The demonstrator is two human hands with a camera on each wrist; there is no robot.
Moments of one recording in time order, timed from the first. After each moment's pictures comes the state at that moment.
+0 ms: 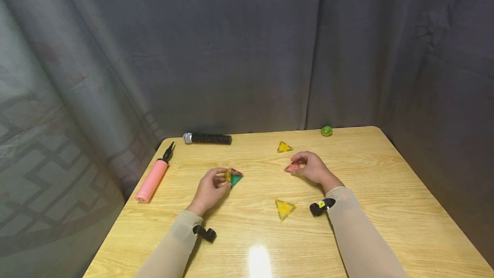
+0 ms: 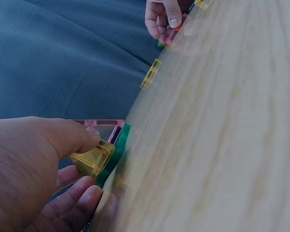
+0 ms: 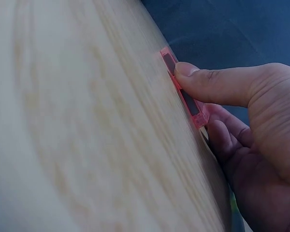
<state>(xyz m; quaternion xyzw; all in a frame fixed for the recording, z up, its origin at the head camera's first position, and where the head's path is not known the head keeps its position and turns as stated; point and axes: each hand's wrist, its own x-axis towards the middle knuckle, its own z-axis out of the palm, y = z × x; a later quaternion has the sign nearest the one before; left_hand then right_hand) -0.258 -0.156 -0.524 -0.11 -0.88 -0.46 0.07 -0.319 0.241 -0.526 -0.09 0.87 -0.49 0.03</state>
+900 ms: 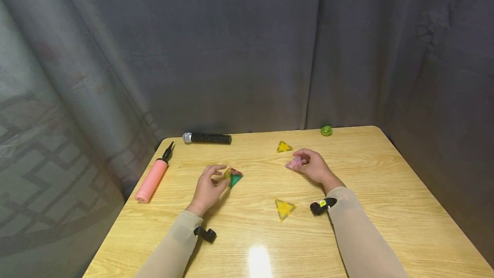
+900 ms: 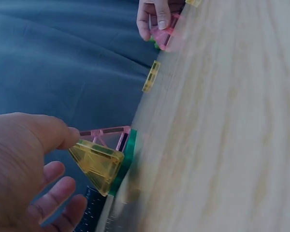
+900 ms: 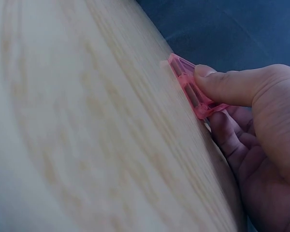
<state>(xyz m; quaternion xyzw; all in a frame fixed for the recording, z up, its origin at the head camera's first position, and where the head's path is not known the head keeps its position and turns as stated) -0.252 -0.153 -0.512 -0.14 -0.88 -0.44 0.13 -0.320 0.244 -0.530 -0.07 0.87 -0.49 0.00</state>
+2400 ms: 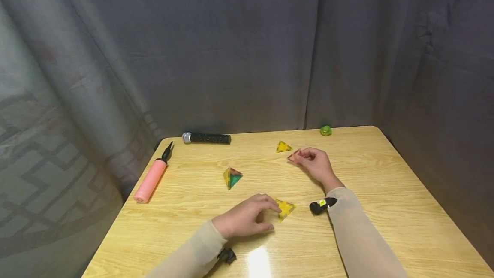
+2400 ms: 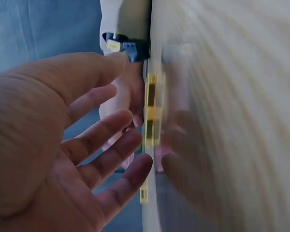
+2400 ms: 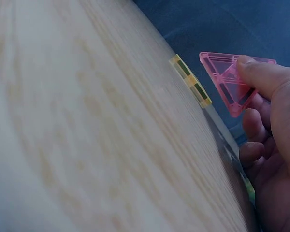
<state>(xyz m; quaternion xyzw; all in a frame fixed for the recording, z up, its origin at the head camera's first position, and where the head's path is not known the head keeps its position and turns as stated) -0.194 -0.056 -0.494 -0.46 -0.86 -0.22 -0.08 -0.322 0.250 -0.536 -0.05 0.84 -0.53 -0.12</state>
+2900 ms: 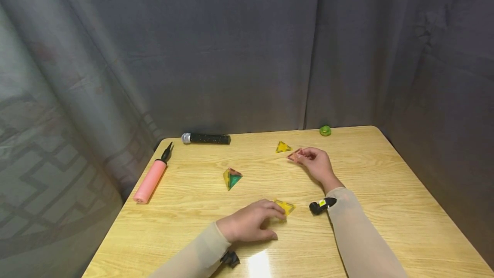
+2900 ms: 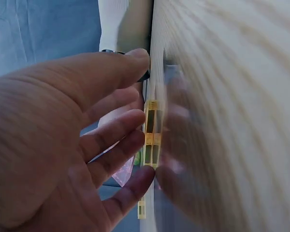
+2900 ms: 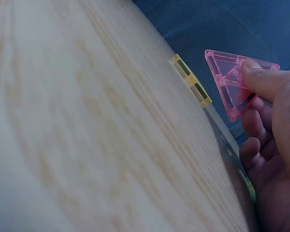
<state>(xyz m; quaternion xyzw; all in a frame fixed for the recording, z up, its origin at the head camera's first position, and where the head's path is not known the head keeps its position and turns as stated) -0.189 -0.045 -0.497 -0.50 -0.84 -0.17 -0.08 -0.323 0.249 -0.539 -0.04 0.82 -0.54 -0.14</state>
